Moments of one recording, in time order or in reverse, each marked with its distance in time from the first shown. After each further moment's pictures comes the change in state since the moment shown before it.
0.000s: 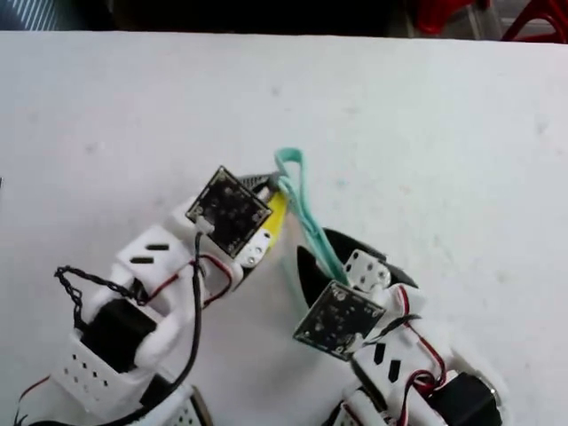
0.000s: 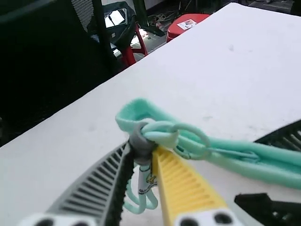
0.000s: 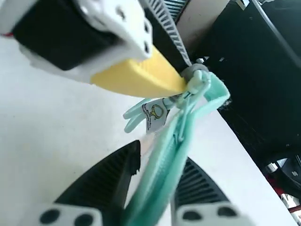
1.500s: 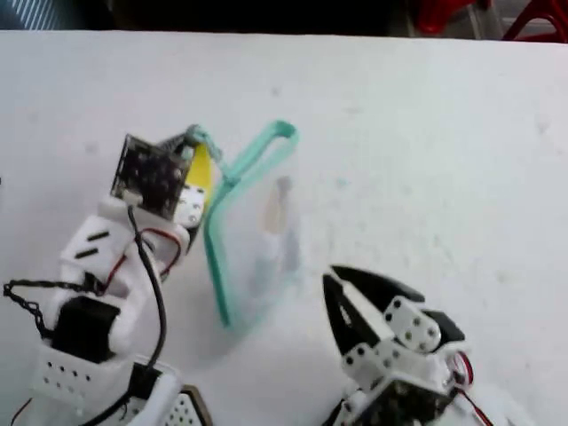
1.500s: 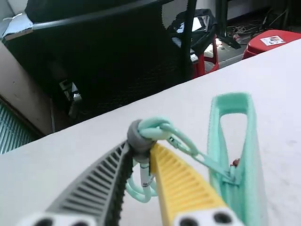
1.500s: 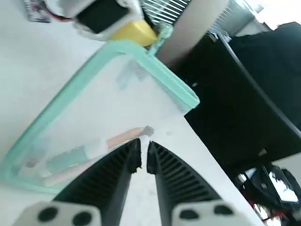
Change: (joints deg) left arm -17.1 -4.0 1.0 -2.6 -1.0; right arm 5.0 -6.2 -9.8 7.2 -1.1
